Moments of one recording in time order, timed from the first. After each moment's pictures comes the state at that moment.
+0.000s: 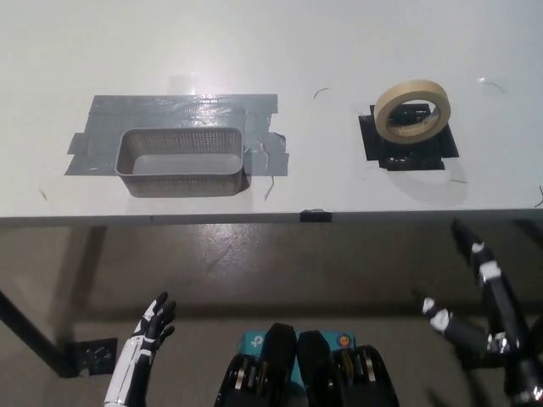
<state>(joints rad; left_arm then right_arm) 0.09 0.10 -0.04 0.06 0.04 -0.13 -0.04 -0.04 -0.15 0.01 -0.13 -0.18 -0.14 0.08</state>
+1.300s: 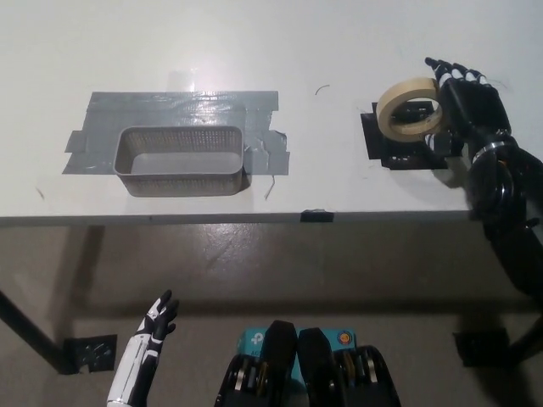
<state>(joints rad) 0.08 0.10 -0.04 0.06 0.10 -0.14 -0.04 -0.84 -0.32 0.34 0.60 -0.74 0.22 0.01</state>
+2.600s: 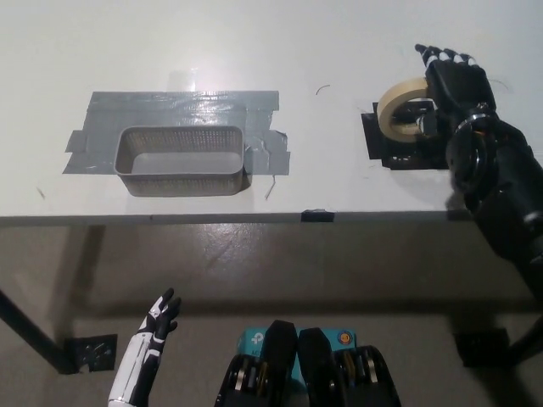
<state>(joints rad) 0.08 0.10 -0.05 0.05 0.11 -0.14 -0.04 -0.99 -0.28 0.41 0.85 -0.76 0.25 0.00</state>
